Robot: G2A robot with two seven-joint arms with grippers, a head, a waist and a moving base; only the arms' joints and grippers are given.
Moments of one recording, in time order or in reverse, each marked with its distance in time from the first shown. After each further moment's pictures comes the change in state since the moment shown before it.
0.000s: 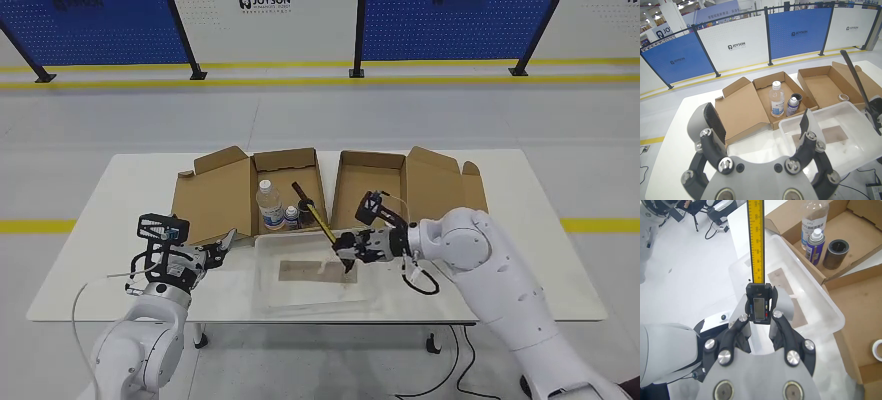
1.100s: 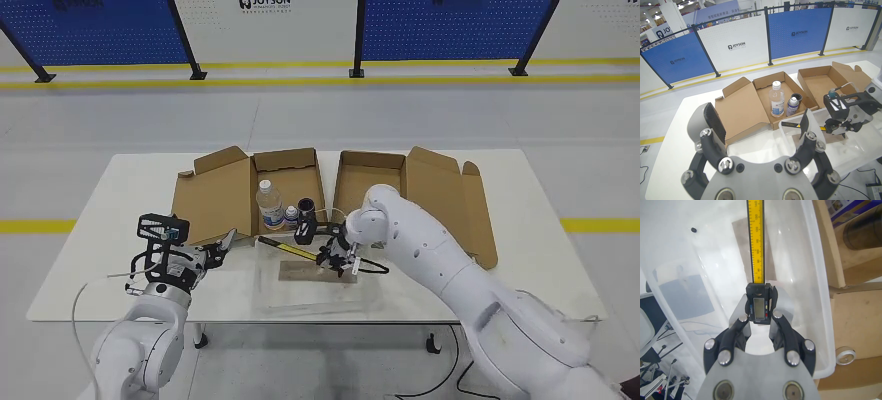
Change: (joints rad) left arm 0.000 0.000 0.000 0.000 0.000 0.000 0.000; right arm 0.422 -0.308 -0.537 0.592 -0.260 -0.057 0.021
